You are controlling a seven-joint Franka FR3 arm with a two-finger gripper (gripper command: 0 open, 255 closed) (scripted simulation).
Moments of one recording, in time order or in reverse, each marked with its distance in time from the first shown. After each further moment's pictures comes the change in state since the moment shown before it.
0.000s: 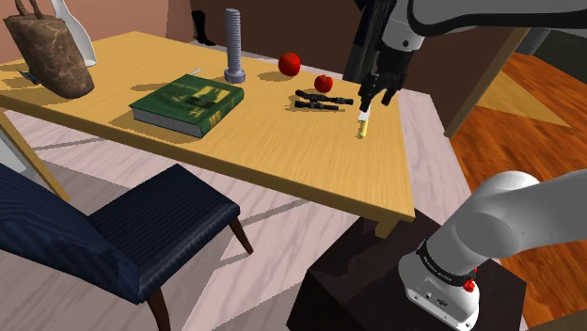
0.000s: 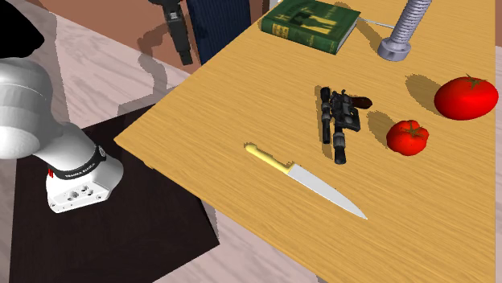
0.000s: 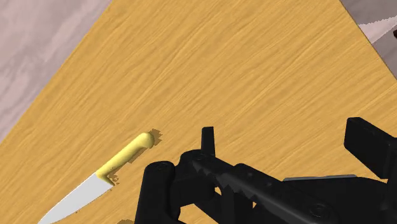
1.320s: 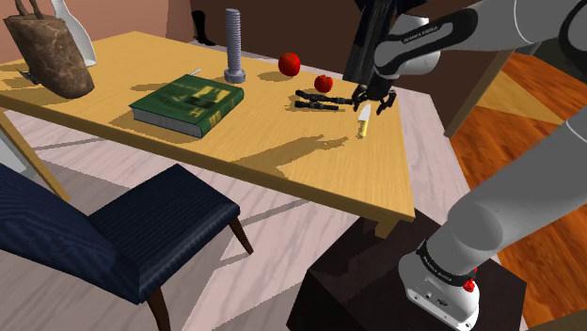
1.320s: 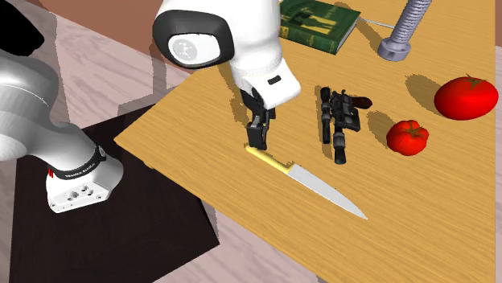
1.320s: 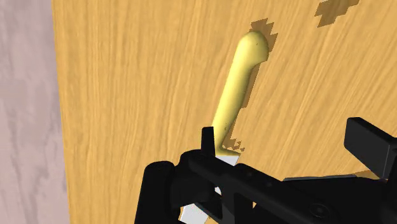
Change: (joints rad) arm -0.204 0.517 -0.171 0.101 0.012 0.546 0.228
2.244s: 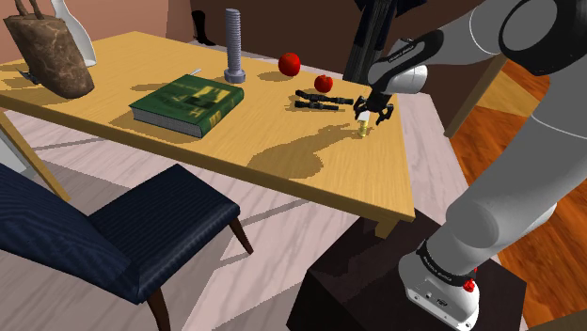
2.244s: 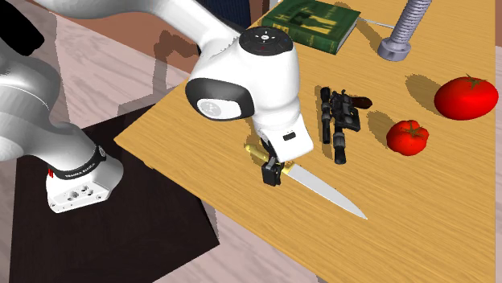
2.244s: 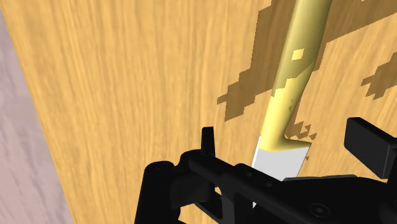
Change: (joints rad) arm -0.050 0.222 -0.045 0.051 0.091 0.196 0.005
